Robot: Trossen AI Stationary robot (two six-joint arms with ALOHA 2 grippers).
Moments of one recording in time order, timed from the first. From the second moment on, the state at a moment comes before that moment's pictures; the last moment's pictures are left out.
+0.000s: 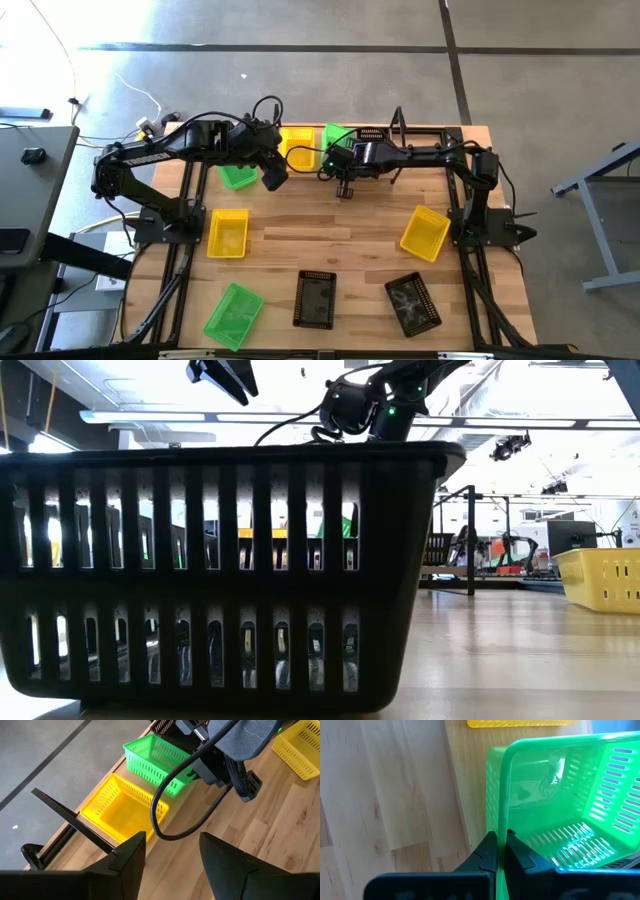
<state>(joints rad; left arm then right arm) 0.27 1.38 1.56 -1.10 -0.35 -0.30 -0.24 1.88 1.44 -0.68 0.32 -0.18</state>
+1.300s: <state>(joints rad) 0.27 1.38 1.56 -1.10 -0.28 -0.30 -0.22 1.88 1.60 -0.93 0.34 0.01</state>
